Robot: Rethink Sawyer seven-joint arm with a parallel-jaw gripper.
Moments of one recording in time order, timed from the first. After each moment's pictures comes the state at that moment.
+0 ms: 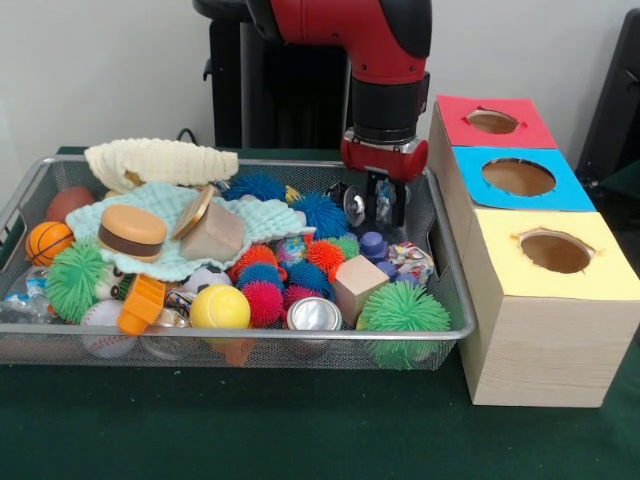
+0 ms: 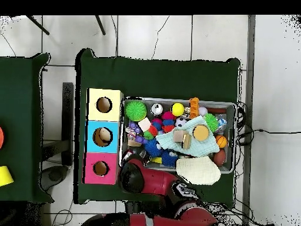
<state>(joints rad) -0.23 -0.48 0.06 2.08 -0.02 -0.17 2.18</state>
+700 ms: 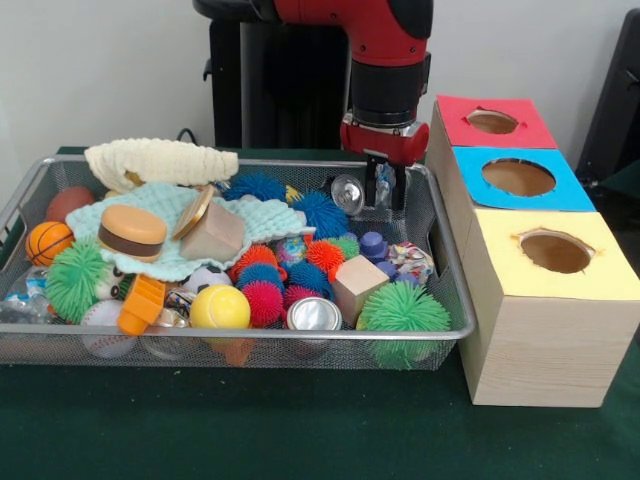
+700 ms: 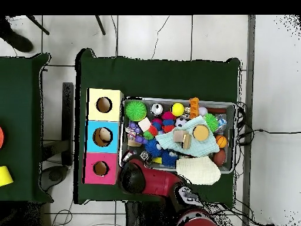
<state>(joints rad) -0.24 -0.54 0.06 2.10 -0.02 -0.09 2.18</state>
